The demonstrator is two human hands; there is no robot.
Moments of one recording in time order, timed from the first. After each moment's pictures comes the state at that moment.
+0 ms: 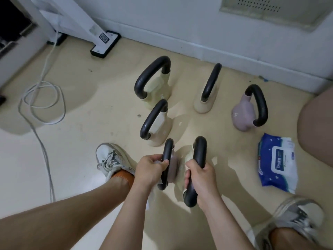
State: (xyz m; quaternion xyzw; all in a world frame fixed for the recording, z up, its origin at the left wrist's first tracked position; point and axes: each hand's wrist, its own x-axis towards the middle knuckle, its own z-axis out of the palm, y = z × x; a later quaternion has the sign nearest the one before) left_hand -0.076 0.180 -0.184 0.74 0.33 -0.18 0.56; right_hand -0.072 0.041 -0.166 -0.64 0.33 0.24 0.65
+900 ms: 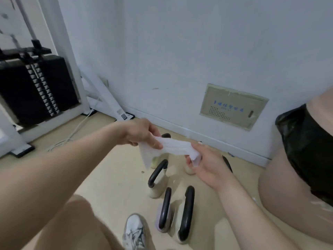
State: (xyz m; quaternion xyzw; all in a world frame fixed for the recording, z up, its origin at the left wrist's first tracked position) left_hand -0.046 0.277 0.127 0.87 0.02 -0.23 0.43; right_hand -0.053 0.051 0.068 -0.47 0.11 0.20 0.85
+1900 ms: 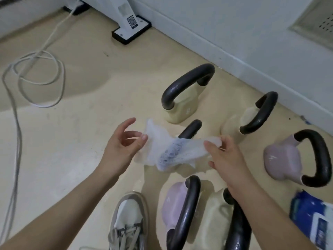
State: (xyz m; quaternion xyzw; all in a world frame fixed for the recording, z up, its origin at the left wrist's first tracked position) left_hand 0.000 0.317 -0.224 0.69 0.31 0.03 0.65; right_hand 0.081 0.092 -0.199 -0.82 0.12 0.21 0.52
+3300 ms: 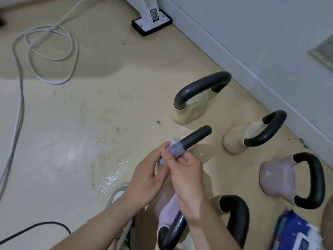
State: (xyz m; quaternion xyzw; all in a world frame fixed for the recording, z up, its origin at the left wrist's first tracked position) left_hand -0.033 0.248 -0.257 0.78 0.19 0.05 0.60; right_hand 0.022 0.173 -0.201 -0.69 0.15 0.29 0.64
